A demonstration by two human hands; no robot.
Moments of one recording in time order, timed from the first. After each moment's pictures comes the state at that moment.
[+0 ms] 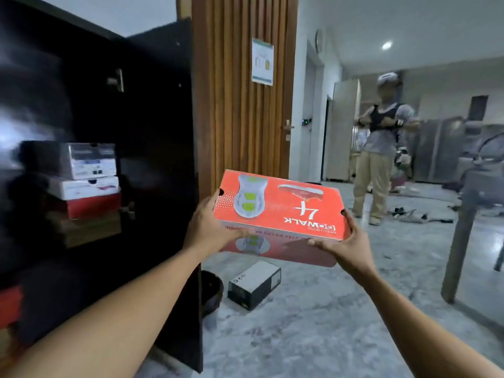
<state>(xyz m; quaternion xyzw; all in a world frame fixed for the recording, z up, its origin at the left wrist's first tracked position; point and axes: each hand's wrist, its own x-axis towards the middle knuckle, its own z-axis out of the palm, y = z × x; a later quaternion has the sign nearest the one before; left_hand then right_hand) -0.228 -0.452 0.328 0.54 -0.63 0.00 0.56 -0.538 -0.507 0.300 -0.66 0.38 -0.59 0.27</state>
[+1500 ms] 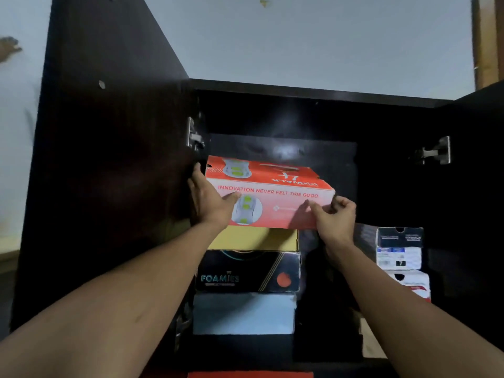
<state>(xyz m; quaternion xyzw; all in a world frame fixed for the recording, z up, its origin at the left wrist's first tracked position) 0.234 -0.175 0.524 0.68 -0.16 0.43 0.58 0.194 -0.419 0.492 -0.61 0.04 -0.56 0.56</state>
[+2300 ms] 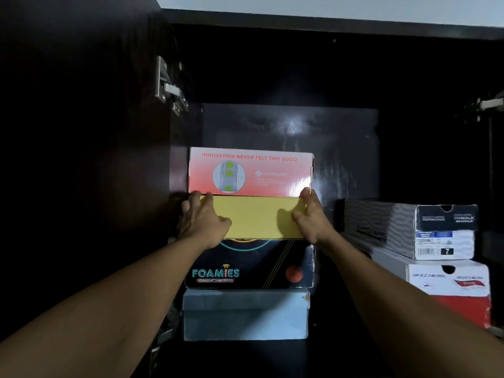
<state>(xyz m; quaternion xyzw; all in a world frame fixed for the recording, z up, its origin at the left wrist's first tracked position) 0.355 -0.199 0.454 0.90 -0.13 0.32 0.26 0.296 -0.439 0.453 -0.87 0.02 -0.36 0.34</state>
